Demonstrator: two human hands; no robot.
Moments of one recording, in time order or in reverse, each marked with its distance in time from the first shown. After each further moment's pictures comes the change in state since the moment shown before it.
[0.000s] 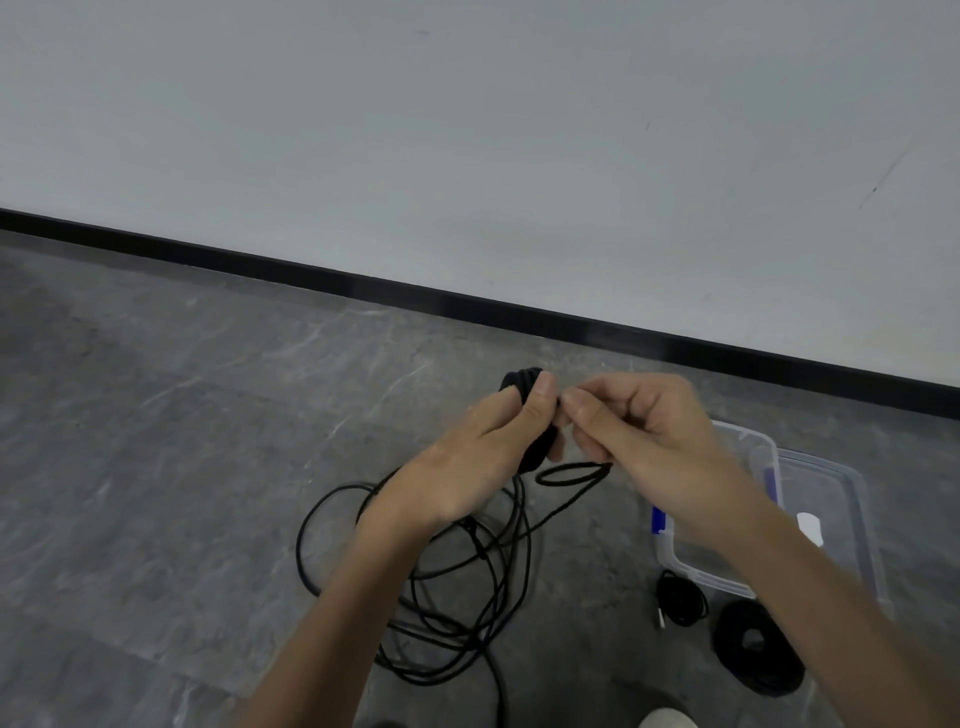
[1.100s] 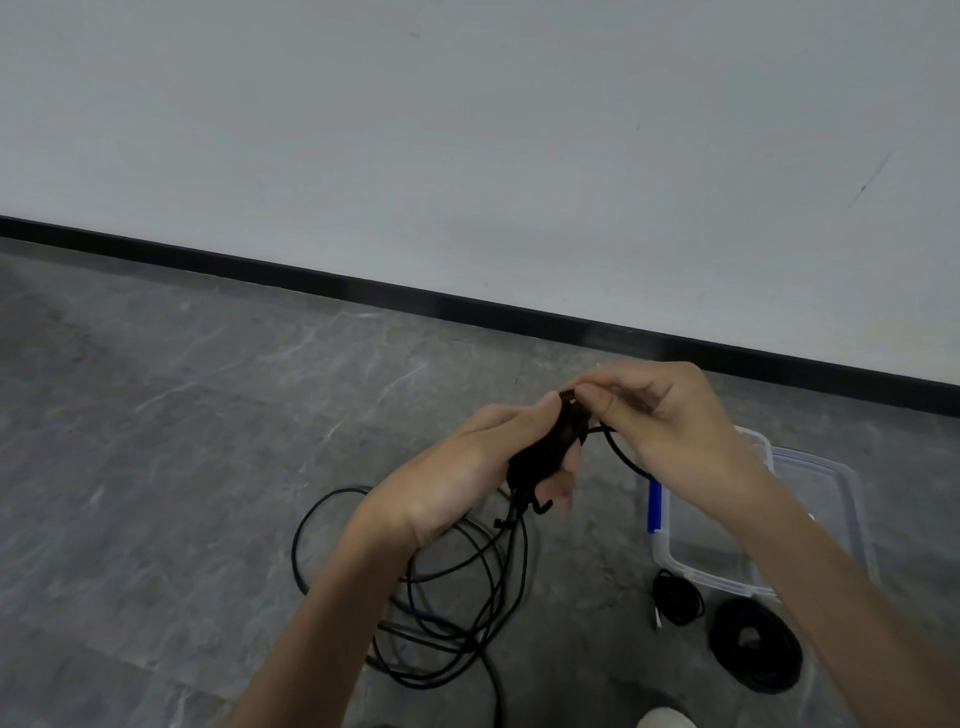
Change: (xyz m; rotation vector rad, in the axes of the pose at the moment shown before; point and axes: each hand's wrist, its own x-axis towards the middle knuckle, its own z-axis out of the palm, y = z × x) left_hand -0.006 0.009 0.001 -0.277 -0.267 0.029; right_hand 0.012 0.017 -0.021 -0.165 0.065 -0.162
